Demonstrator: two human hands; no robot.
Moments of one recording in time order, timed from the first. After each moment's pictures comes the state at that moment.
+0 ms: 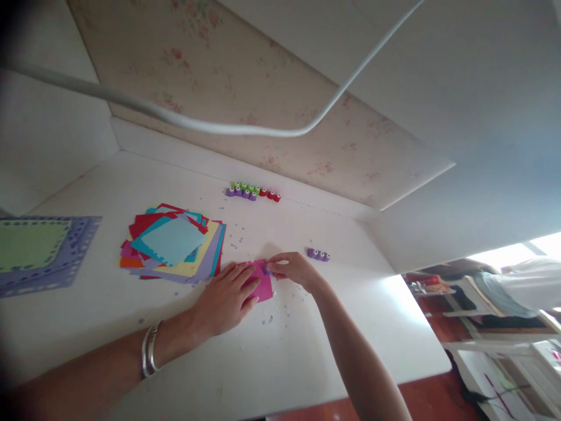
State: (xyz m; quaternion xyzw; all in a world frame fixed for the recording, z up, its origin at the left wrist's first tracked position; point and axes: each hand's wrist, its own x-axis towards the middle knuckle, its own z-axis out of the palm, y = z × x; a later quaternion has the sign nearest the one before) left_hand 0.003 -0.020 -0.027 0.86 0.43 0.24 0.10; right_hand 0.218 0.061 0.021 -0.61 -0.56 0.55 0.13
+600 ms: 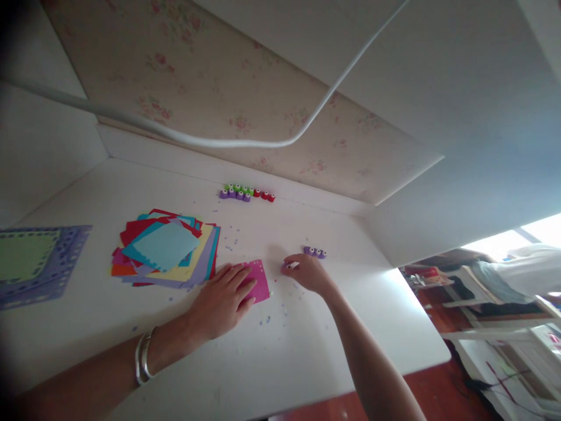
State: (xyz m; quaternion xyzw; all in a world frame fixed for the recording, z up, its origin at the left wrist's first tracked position) left_hand 0.004 -0.019 -0.028 0.87 0.43 0.24 0.09; right_hand 0.257 0.052 0.037 -0.65 -0.72 0.23 0.03
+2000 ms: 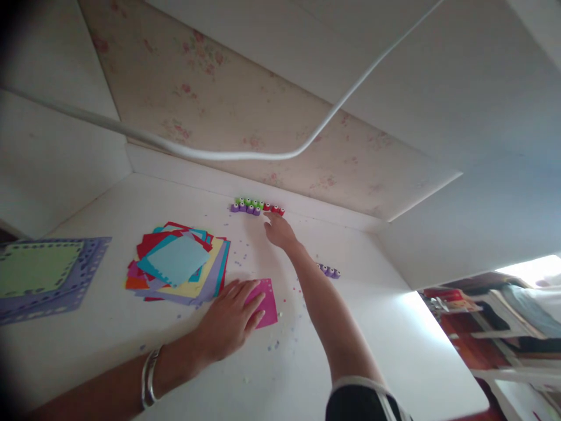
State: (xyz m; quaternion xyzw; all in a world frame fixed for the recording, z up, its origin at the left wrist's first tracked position) left_hand 0.003 -0.016 -0.027 0.85 0.45 0.26 0.06; right_hand 0.152 0.201 0.024 -0.55 -0.83 0.06 0.07
